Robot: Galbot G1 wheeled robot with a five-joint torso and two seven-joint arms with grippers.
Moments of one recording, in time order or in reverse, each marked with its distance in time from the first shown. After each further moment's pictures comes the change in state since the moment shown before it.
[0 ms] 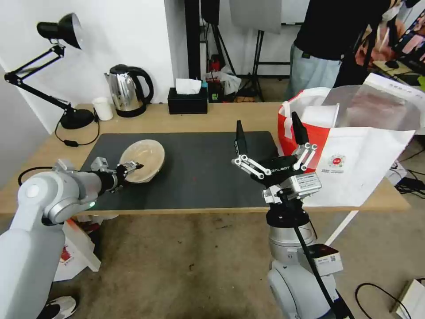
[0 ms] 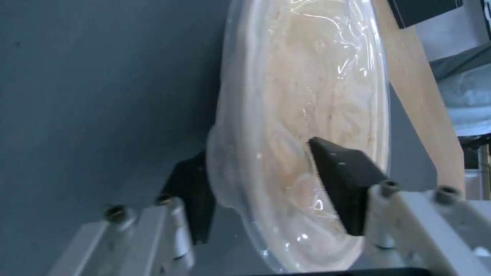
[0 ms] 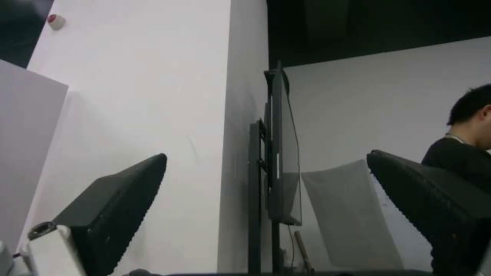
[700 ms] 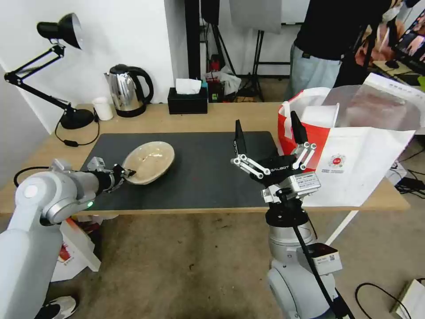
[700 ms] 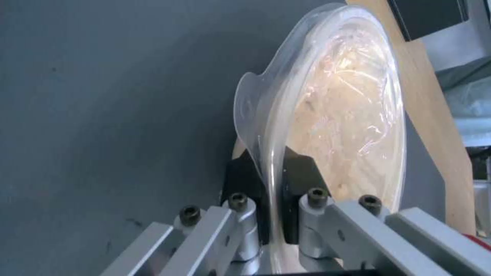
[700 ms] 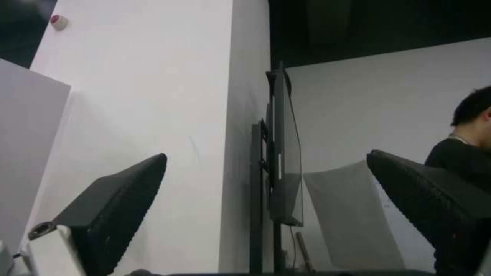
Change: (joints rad) left arm 0.003 0.008 -0.006 0.003 0.033 -0.016 0.006; right arm 0.011 -0.008 -0.003 -0.005 0.002 -0.001 0.002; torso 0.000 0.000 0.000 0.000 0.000
